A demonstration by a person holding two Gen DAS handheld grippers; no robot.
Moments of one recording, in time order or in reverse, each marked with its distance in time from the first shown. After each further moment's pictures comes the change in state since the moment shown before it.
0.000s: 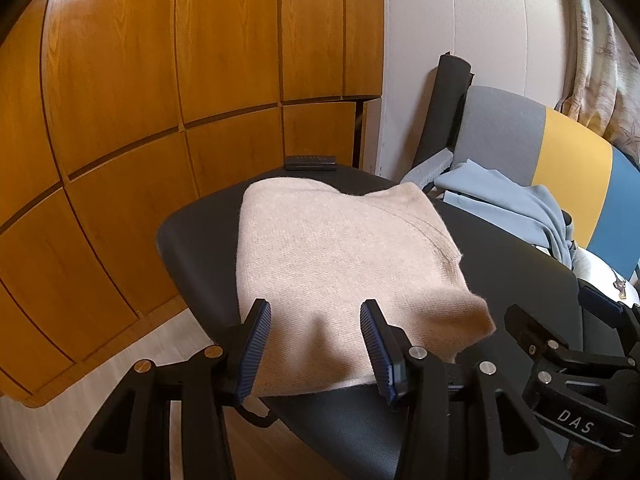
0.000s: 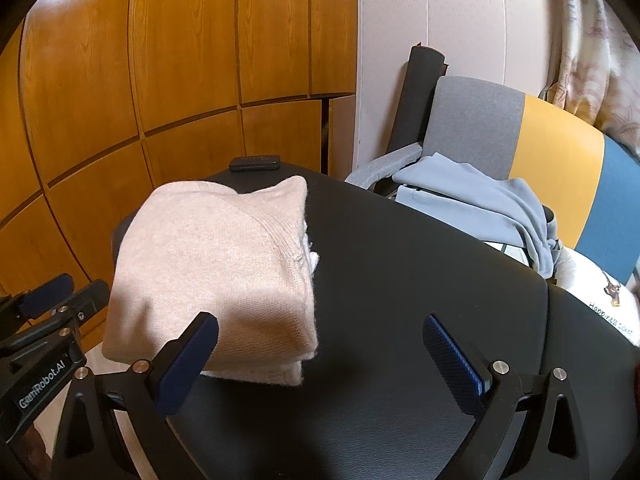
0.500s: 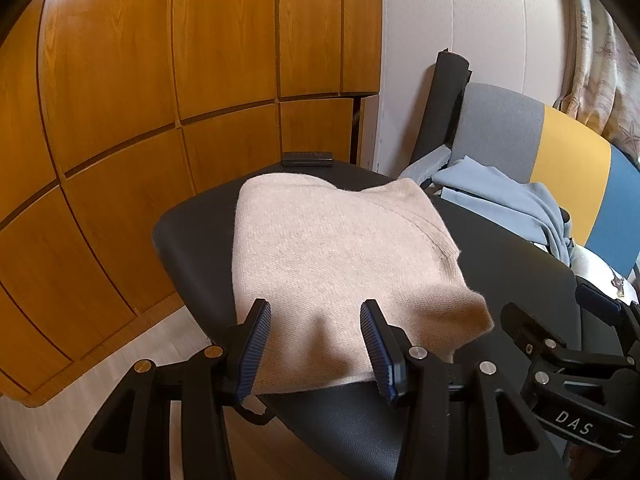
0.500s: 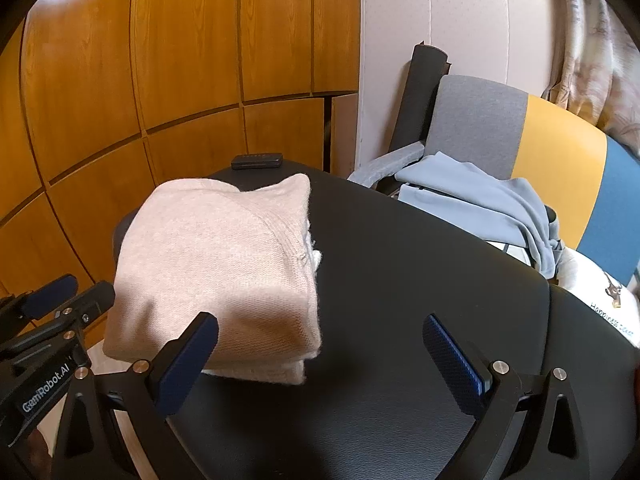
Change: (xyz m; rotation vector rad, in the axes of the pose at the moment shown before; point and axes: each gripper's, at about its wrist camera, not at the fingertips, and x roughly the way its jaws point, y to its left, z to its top) left arm 0.004 -0.001 -0.001 -0.001 0.015 -0.009; right arm 0.000 0.001 -0.001 -0.008 0.002 0.017
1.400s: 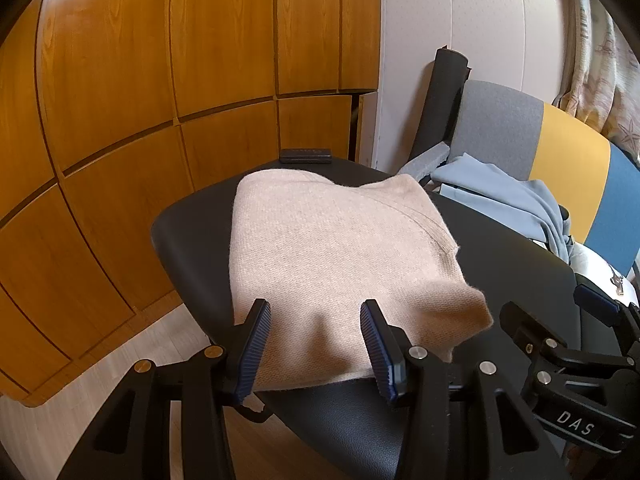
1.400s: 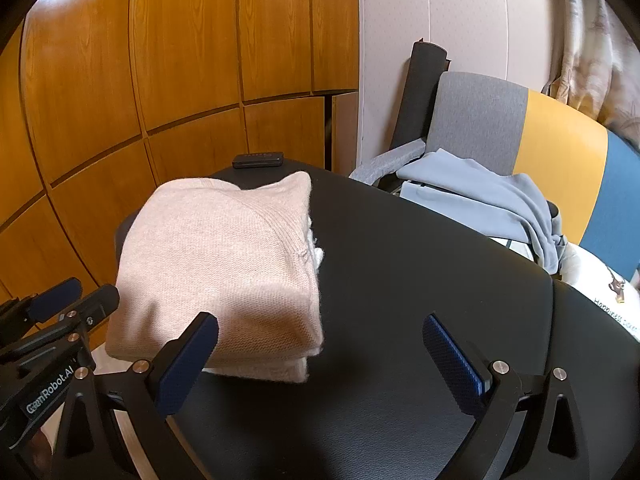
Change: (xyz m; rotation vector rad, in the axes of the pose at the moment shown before) left arm 0.000 -0.002 -0.002 0.002 0.009 -0.003; right arm 0.002 -0.002 -0.001 0.012 0.005 0.011
